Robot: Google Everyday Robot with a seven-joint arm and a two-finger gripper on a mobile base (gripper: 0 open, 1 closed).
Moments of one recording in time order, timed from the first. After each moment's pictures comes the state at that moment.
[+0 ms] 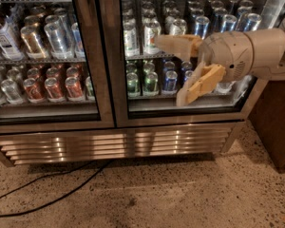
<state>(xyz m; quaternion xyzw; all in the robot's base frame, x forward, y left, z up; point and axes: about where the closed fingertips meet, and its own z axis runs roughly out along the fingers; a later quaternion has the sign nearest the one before) 0.455 -0.048 0.998 -0.55 0.49 0.51 0.46</state>
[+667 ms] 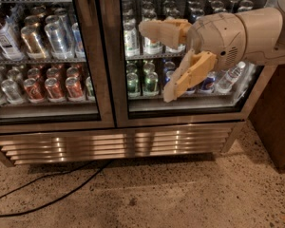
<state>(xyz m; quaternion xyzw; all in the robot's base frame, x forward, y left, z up) 0.439 -0.019 1.029 -0.58 0.46 0.50 0.45</state>
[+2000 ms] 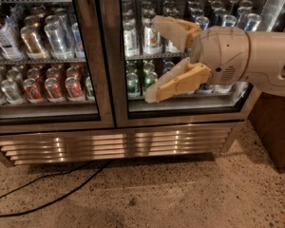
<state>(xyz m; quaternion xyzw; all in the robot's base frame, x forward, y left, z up) 0.448 -0.021 1.032 -0.51 0.49 0.42 0.57</state>
